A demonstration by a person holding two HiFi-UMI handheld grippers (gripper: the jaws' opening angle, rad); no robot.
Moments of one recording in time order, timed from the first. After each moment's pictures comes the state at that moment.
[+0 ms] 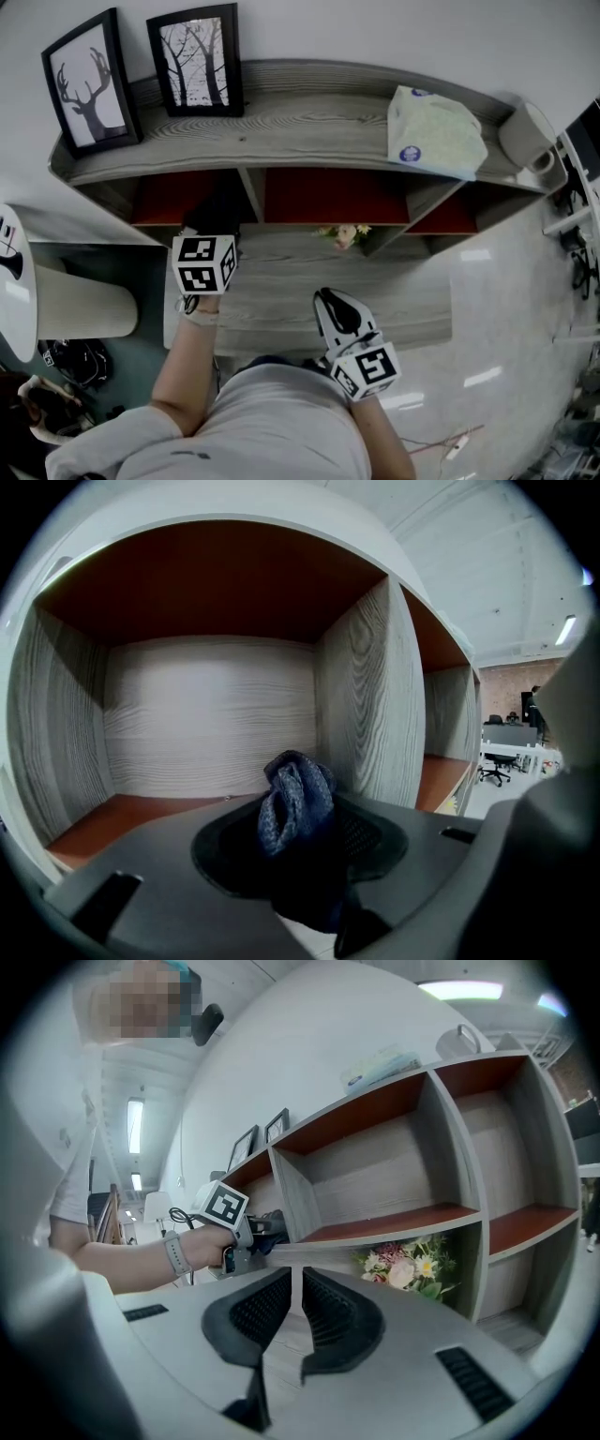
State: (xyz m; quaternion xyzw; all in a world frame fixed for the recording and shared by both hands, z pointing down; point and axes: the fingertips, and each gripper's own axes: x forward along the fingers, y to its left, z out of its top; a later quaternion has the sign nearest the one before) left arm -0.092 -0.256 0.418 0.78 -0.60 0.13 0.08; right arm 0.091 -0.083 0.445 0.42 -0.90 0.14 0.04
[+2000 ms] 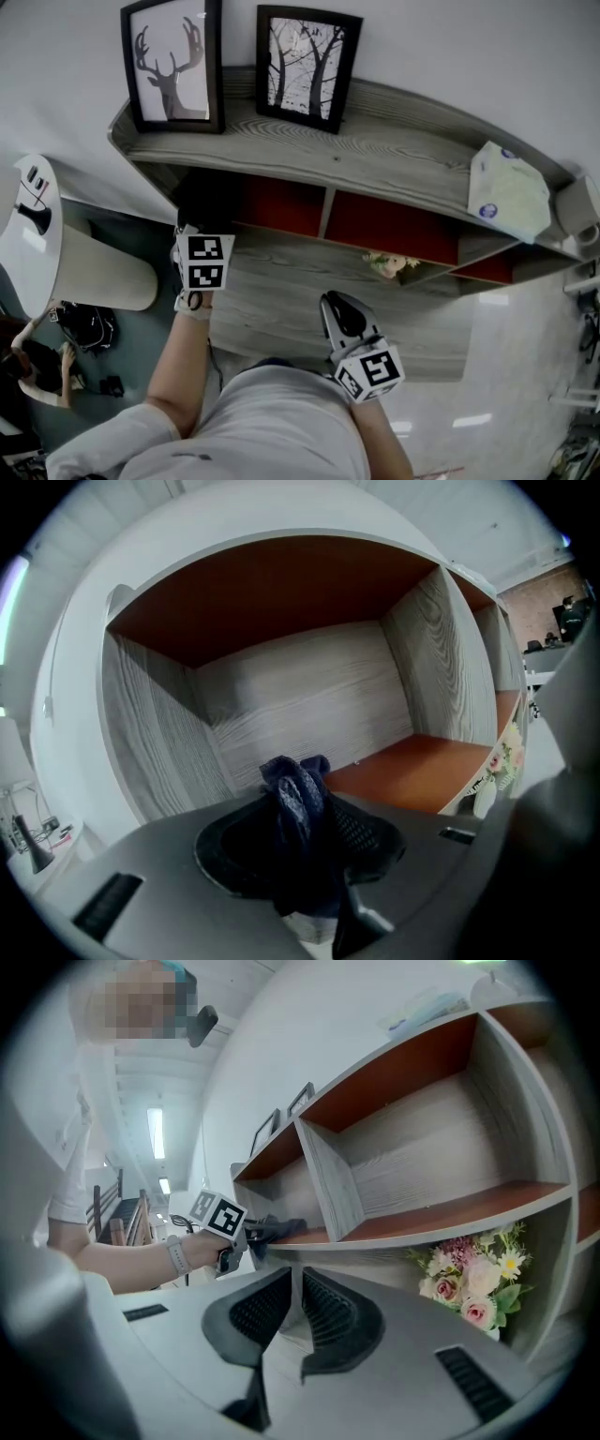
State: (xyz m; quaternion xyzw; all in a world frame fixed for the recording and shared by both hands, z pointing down) left arm -0.243 -0.237 0.417 0.67 -0.71 0.23 0.01; right arm 0.010 -0.107 0.449 0.33 -0.93 0.14 0.04
